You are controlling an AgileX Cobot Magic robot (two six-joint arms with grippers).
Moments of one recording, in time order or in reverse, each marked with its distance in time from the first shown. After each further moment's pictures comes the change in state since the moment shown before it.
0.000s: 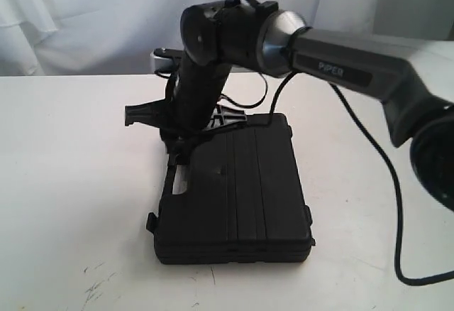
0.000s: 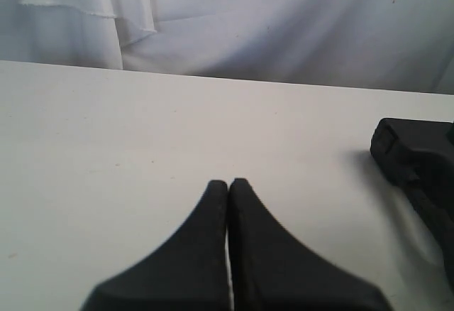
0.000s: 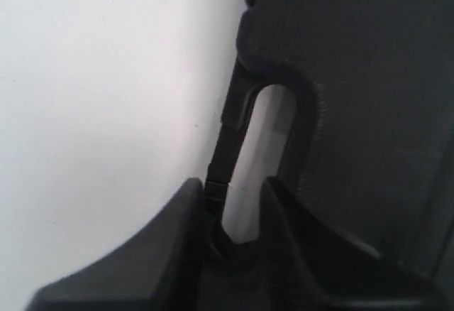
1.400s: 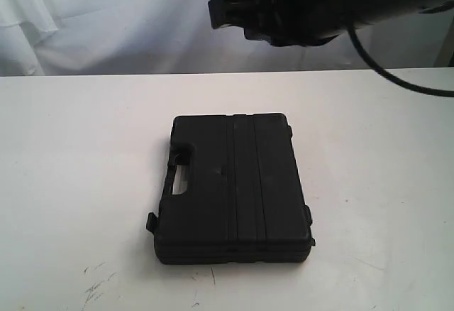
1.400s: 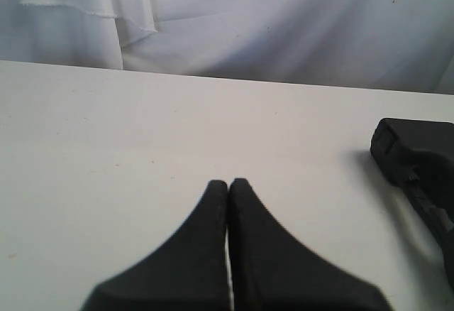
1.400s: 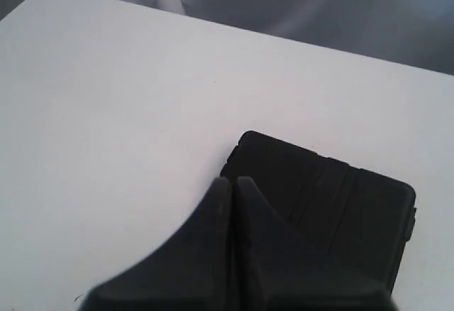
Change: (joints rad) left arm 0.000 0.000 0.000 0.000 0.000 0.000; right arm -0.043 -0.851 0.684 -0.182 -0.468 -0.160
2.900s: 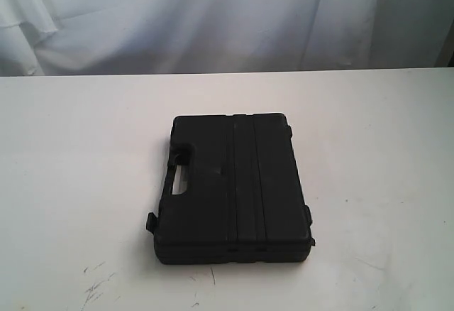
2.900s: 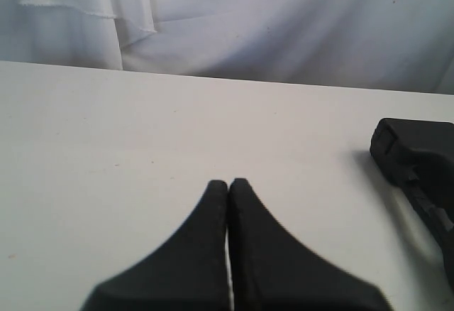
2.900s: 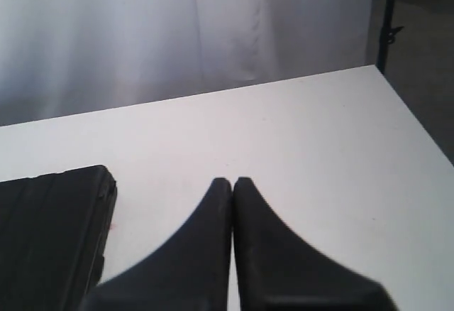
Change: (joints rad) left arm 0.000 0.000 0.000 0.000 0.000 0.000; right arm -0.649 -0.923 0.802 -0.069 -0.135 -0.004
